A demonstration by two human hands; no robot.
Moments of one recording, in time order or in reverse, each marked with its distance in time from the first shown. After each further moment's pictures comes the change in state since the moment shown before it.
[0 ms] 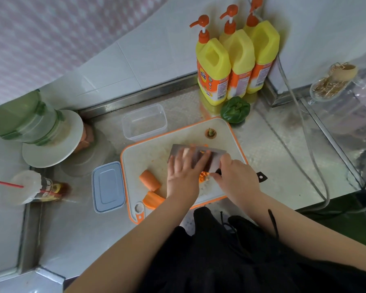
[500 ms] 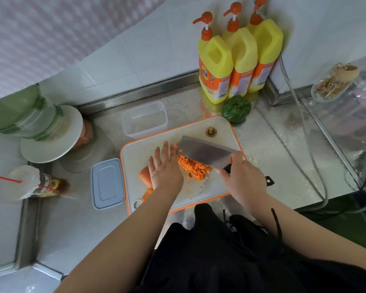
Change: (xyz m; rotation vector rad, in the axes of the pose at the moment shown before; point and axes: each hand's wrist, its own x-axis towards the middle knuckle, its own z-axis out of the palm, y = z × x) left_hand 0.014 -0.034 -0.012 -0.027 -0.271 -0.343; right_hand -0.010 0.010 -0.004 0.096 0.041 0.141
